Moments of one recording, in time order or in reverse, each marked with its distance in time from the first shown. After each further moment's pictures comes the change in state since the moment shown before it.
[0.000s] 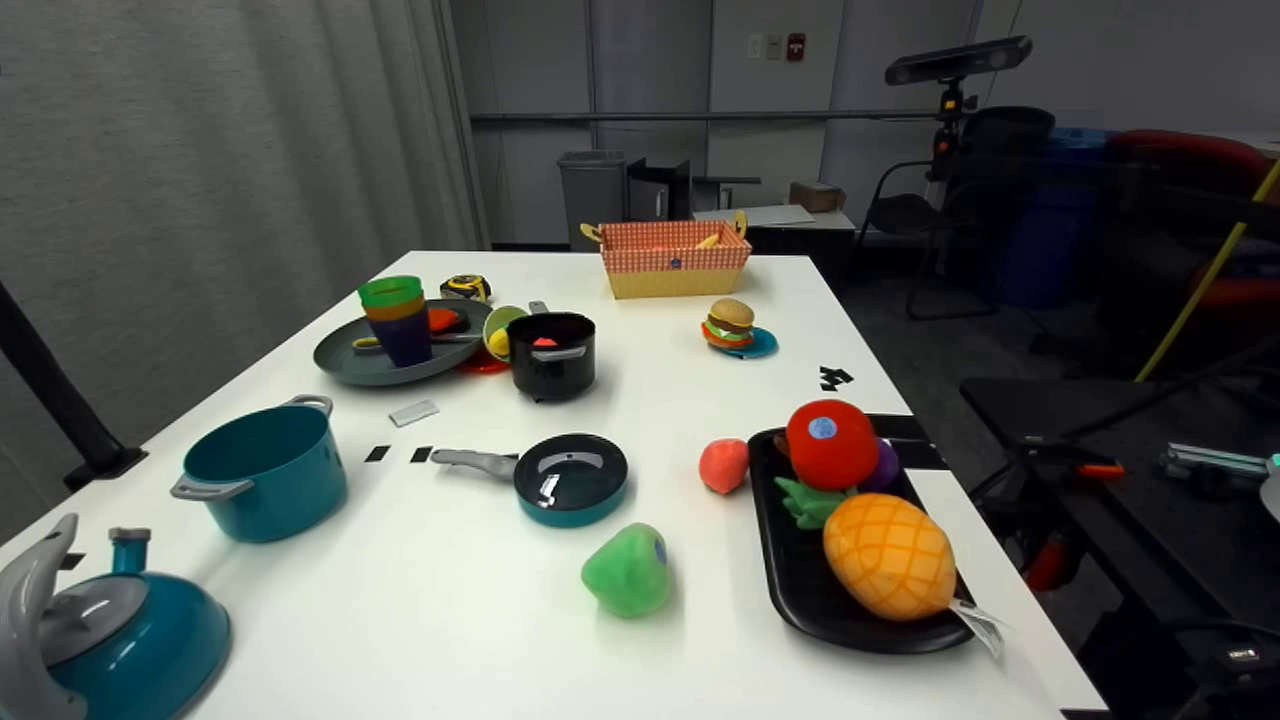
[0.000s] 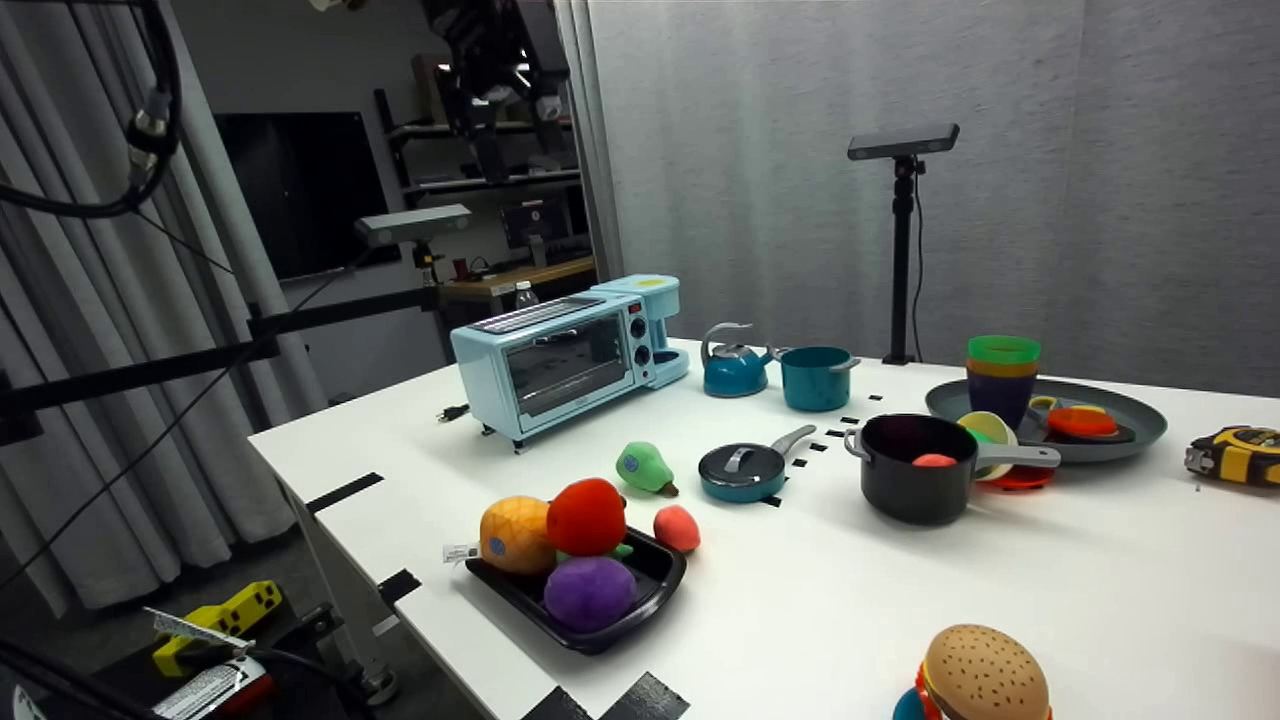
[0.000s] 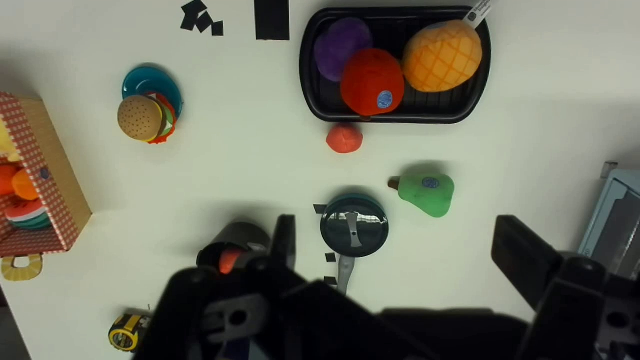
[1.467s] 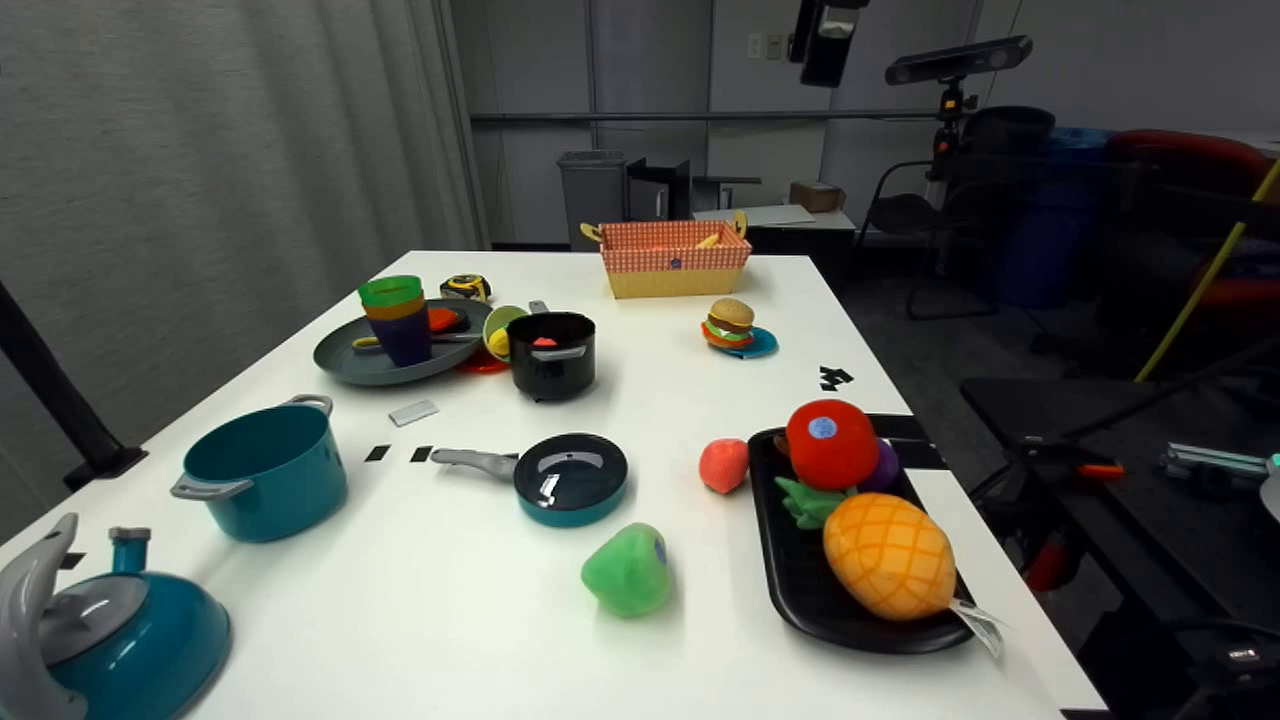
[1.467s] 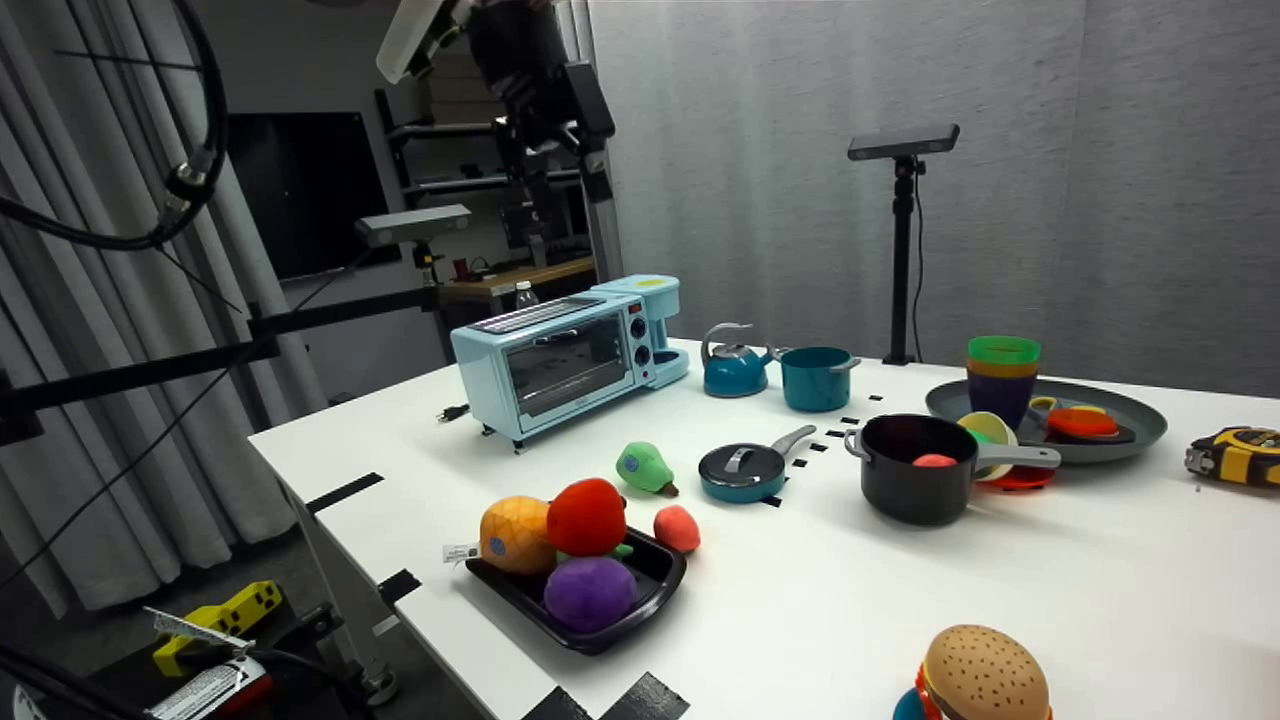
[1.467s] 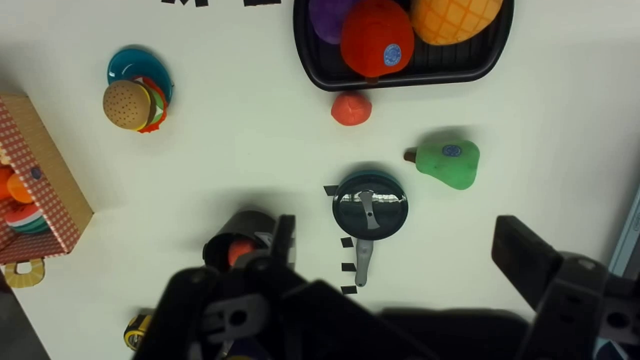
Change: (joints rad) arm -0.008 0.124 0.014 0.001 -0.029 0.151 0.117
